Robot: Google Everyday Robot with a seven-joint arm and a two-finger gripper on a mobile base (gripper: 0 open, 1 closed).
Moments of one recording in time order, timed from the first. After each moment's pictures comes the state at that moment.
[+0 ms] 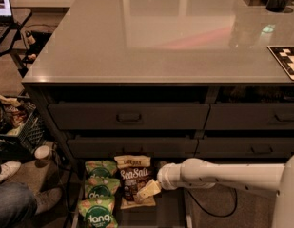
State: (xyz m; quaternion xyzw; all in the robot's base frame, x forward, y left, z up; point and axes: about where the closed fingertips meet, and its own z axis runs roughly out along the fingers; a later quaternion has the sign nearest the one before) arm 0.515 -0.025 0.388 -0.40 0.84 0.24 0.28
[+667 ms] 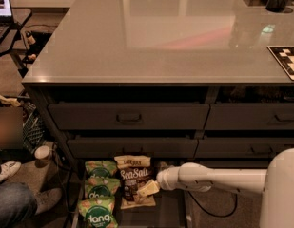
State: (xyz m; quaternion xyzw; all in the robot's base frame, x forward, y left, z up) arm 0.540 -0.025 0.339 -0.38 0.84 0.23 0.31
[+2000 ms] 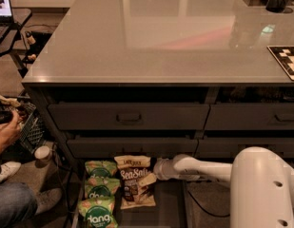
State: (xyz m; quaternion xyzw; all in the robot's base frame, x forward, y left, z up) arm 0.615 -0.017 0.267 -0.39 0.84 0.23 0.30
